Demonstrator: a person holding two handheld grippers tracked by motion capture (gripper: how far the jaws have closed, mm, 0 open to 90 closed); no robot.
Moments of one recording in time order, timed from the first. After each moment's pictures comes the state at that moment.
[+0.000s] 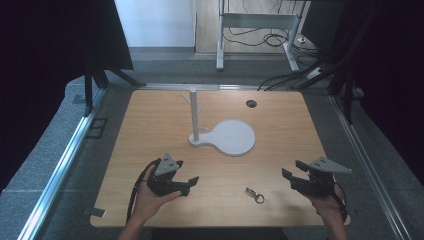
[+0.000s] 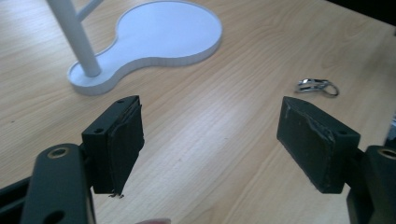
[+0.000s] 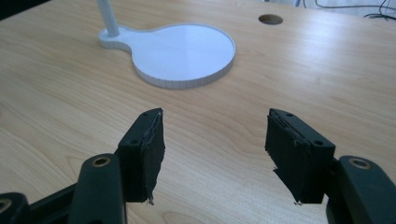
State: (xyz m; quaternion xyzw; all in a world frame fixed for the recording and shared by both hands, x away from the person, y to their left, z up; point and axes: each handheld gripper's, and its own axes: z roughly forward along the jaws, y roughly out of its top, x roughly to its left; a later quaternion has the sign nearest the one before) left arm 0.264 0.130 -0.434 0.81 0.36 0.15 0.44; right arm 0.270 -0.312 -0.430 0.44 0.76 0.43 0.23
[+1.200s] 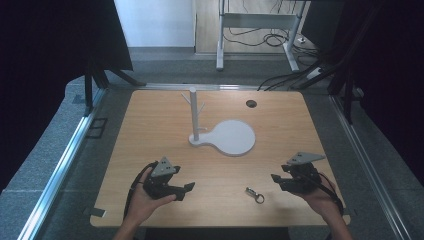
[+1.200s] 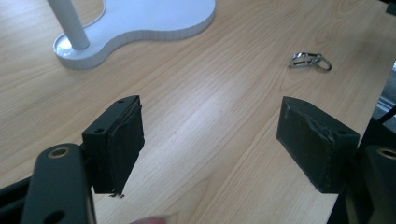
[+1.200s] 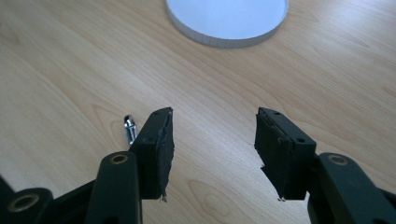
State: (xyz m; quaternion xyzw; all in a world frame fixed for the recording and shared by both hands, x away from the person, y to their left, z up) left arm 0.259 0.142 -0.440 0.83 0.35 0.11 0.42; right arm 0.282 -0.272 -0.412 0.39 0.85 0.31 0.17
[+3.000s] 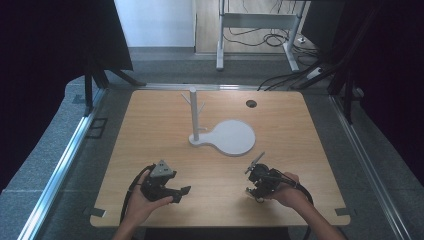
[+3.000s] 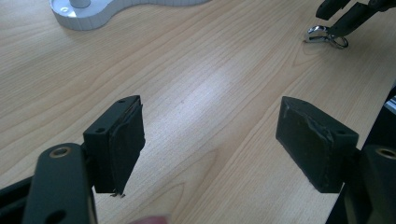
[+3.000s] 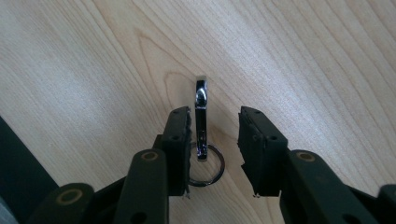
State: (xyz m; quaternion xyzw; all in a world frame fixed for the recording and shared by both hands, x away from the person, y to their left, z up) left arm 0.260 0.149 -0.455 0.84 0.37 0.09 0.39; right arm 0.311 -0.186 -0.462 0.30 0.95 0.11 0.04
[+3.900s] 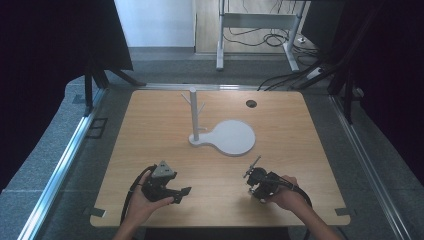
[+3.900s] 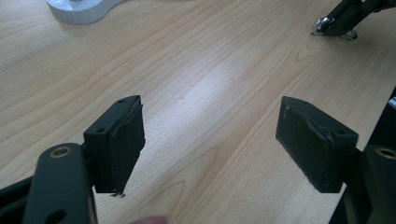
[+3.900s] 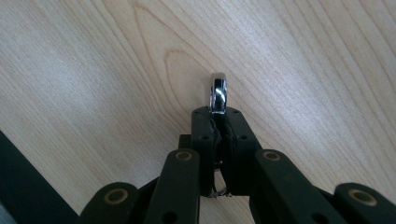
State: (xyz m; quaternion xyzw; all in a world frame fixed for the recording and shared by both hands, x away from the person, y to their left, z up) left arm 0.260 0.148 -0.460 0.84 0.37 0.09 0.38; right arm 0.308 -0.184 -0.475 0.30 0.95 0.08 0.03
